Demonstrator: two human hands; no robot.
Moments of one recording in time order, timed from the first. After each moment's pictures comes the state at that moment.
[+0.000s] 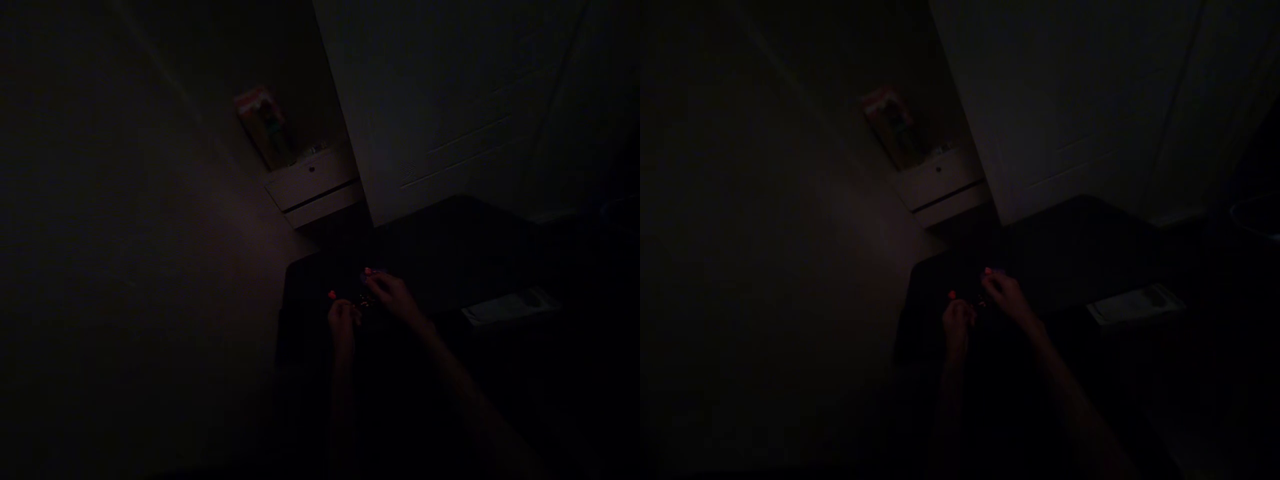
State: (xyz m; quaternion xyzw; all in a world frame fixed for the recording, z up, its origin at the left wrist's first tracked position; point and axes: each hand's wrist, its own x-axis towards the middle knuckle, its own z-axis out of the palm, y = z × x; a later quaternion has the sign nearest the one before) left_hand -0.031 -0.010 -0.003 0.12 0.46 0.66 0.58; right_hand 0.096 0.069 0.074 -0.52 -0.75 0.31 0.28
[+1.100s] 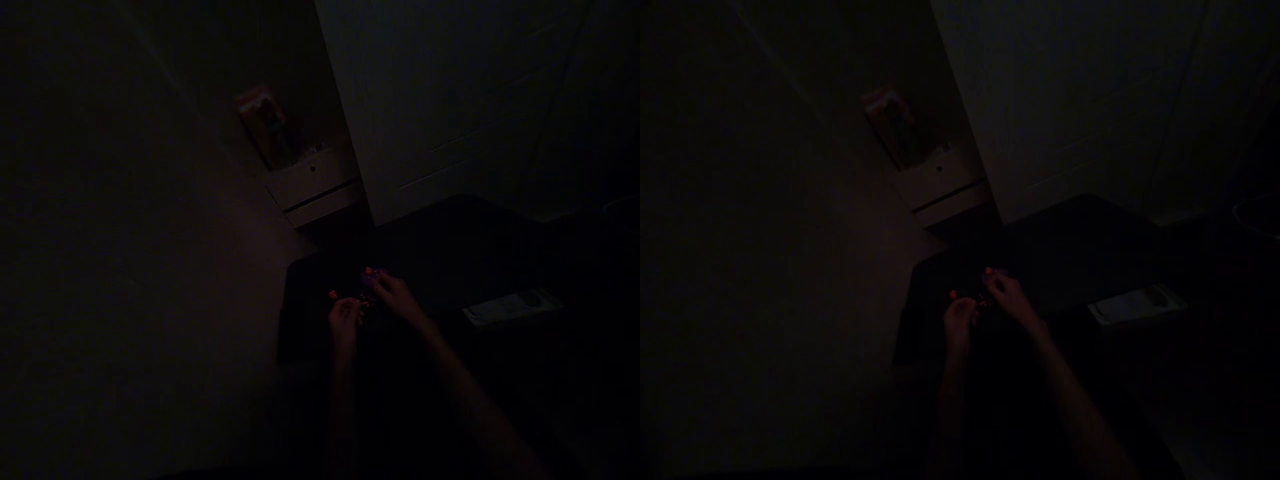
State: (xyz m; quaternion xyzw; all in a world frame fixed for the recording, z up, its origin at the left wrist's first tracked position) left_hand -0.029 -0.011 -0.021 0.14 0.46 0.65 0.59; right_hand 0.103 0.069 0.051 -0.55 -0.73 0.33 0.24
